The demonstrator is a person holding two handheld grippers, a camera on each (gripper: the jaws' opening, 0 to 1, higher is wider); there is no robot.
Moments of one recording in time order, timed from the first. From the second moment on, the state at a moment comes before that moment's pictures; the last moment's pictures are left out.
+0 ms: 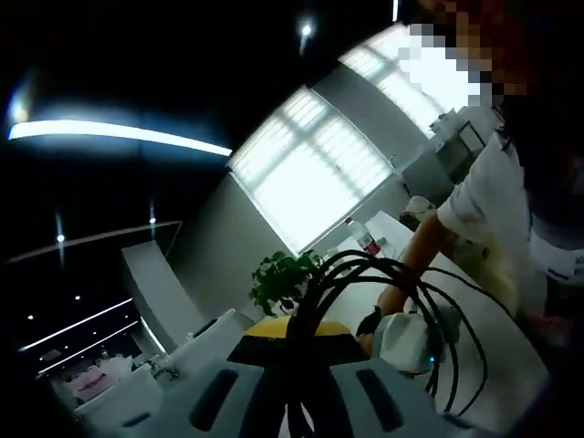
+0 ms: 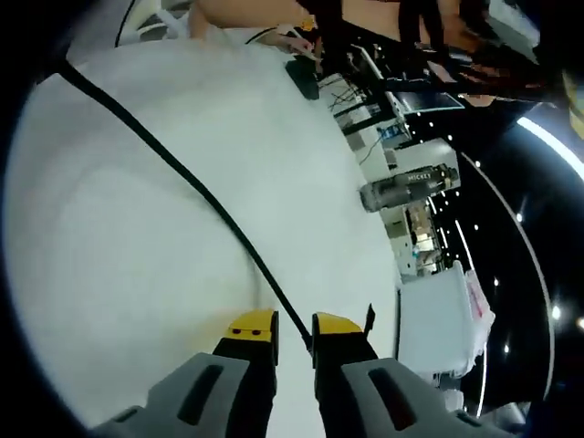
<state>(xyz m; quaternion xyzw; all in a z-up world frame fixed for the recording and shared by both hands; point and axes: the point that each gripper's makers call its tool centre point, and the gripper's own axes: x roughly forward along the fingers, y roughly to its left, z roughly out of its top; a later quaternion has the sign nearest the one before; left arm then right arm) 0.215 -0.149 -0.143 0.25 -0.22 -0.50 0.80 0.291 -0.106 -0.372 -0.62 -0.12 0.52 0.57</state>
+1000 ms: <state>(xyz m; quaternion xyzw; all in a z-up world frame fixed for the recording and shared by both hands) 0.274 -0.152 -0.198 0.14 -0.08 -0.47 0.87 0.347 -0.195 -0.269 -0.45 -0.20 0.32 0.81</state>
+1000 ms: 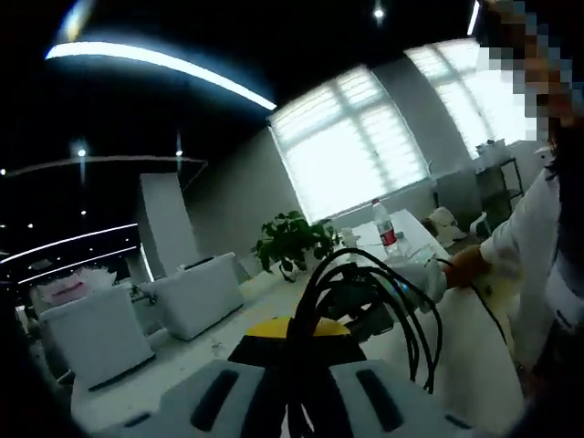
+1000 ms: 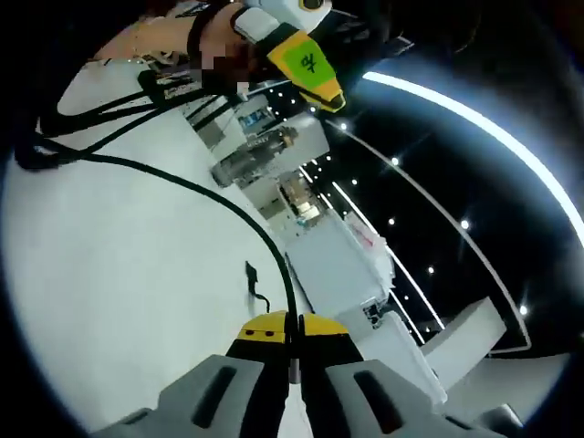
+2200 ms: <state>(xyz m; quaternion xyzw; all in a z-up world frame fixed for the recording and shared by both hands) 0.314 -0.141 -0.240 0.36 -0.16 -0.28 0.88 0.304 -0.187 -0.242 -0.27 -0.17 0.39 0.87</state>
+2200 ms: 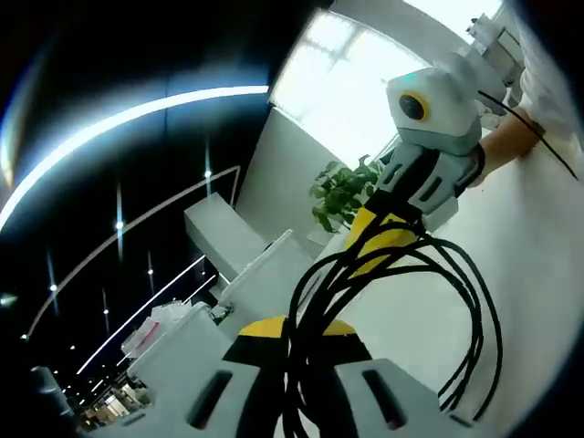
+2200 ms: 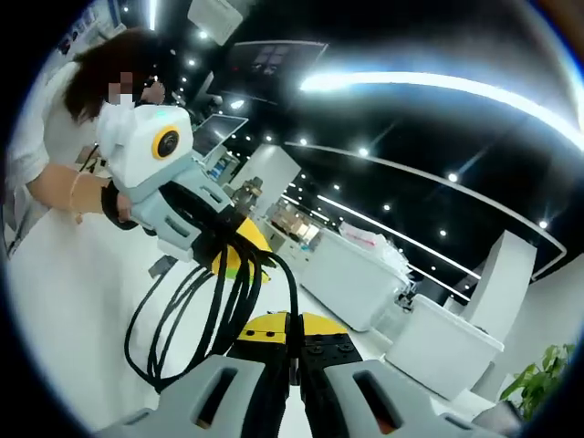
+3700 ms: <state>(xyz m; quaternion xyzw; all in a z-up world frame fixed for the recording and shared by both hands) 0.272 -0.145 -0.240 0.51 -0.10 -0.32 0.79 0.277 -0.142 -0.249 -0.32 -0.04 0.55 0.77</state>
